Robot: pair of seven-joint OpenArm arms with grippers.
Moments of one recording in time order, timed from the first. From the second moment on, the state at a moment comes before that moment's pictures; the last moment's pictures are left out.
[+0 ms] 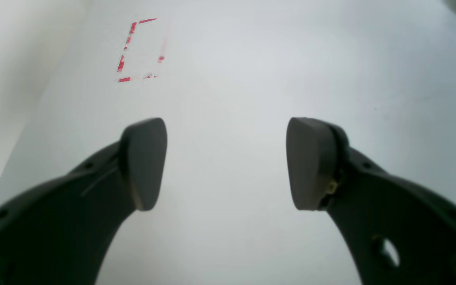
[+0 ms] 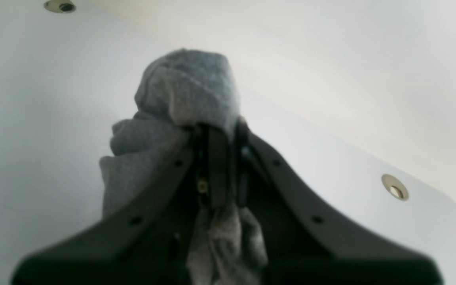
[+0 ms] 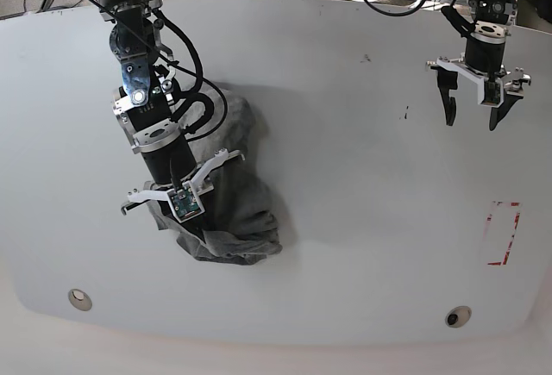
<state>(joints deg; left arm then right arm) 28.6 -13.2 -19.6 106.6 -4.9 -12.4 7.5 0.7 13.6 -7.6 111.5 0.4 12.0 -26.3</state>
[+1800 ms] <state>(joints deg) 16.2 -12.1 -2.7 102.0 -5.0 -12.6 10.8 33.8 12.1 -6.4 109.3 0.8 12.8 -28.4</state>
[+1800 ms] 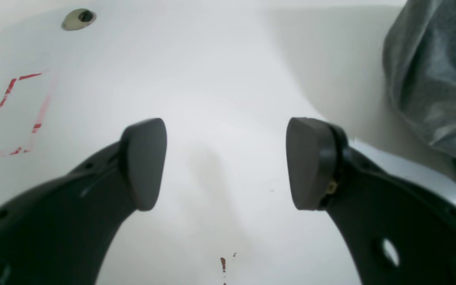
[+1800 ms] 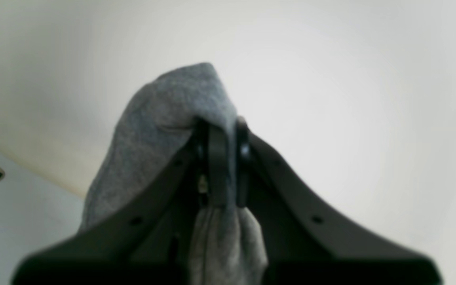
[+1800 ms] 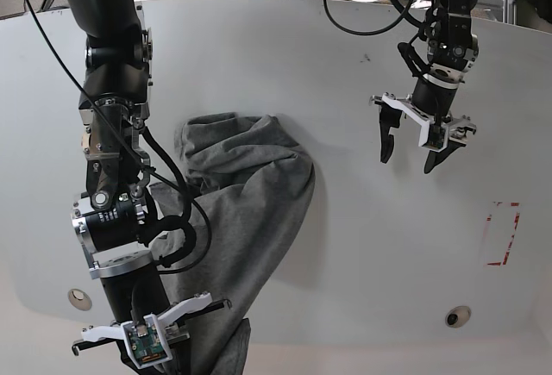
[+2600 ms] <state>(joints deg) 9.4 -4.3 11.9 97.2 -4.6 -12.6 15.1 41.7 11.4 -2.6 111.3 0.9 13.3 -30.8</state>
